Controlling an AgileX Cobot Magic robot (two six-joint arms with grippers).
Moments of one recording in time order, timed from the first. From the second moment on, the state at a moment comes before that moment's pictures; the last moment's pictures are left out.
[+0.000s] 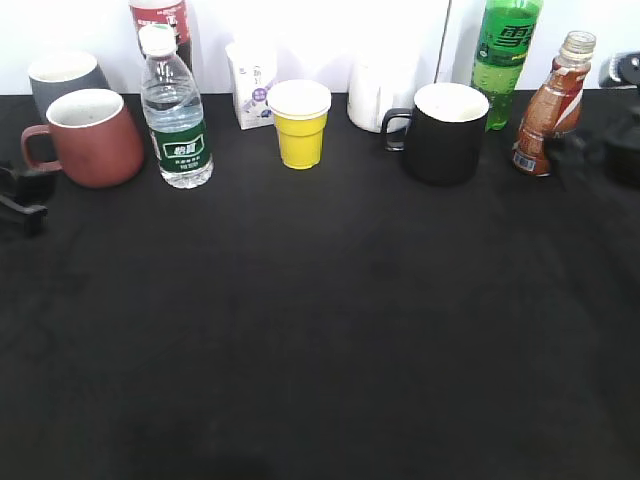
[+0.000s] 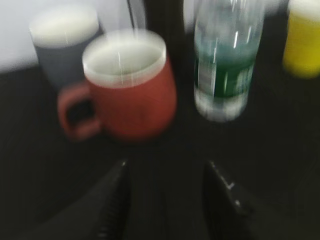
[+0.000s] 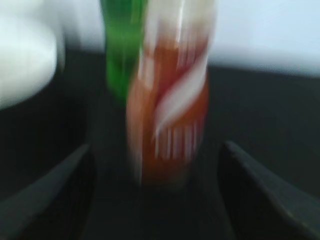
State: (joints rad) left arm -0.20 1.27 -0.45 0.07 -0.26 0.06; right arm 0.08 1.68 -0.67 -0.06 -0.49 -0.04
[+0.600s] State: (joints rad) left arm -0.20 0.93 -0.86 -0.10 1.18 0.03; right arm 0.14 1.29 -1.00 0.14 0.98 -0.02
